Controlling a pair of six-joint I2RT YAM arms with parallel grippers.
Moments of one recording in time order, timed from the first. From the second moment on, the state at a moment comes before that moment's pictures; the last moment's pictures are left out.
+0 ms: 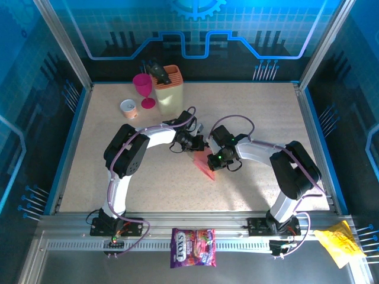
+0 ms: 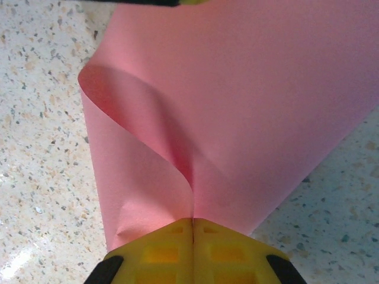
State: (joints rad) left arm -0.53 2.12 1.36 -0.34 0.50 -0.51; right arm 0.58 1.71 0.96 -0.54 -0.26 0.21
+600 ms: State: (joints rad) left arm -0.53 2.12 1.36 -0.34 0.50 -0.51; right arm 0.57 1.74 0.96 -0.53 -0.26 0.21
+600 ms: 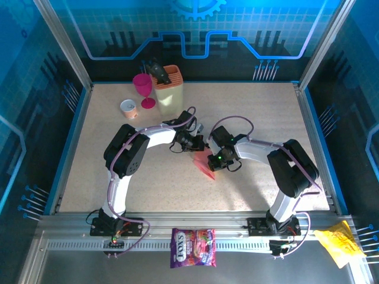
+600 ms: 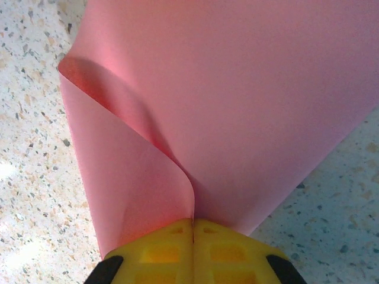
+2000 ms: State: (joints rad) left arm -0.61 1.88 1.00 -0.06 0.53 -0.87; right arm 0.57 1.73 0.94 -0.48 -0.29 0.21
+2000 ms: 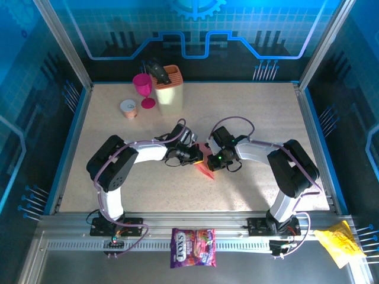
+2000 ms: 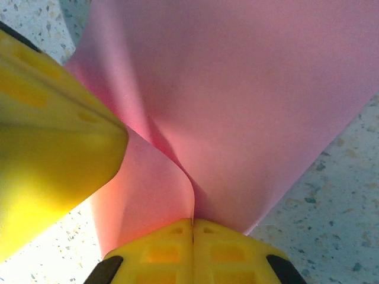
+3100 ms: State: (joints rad) left arm -0.68 1.77 0.95 -0.06 0.49 -0.92; right arm 0.57 1.73 0.94 -0.47 -0.29 0.21
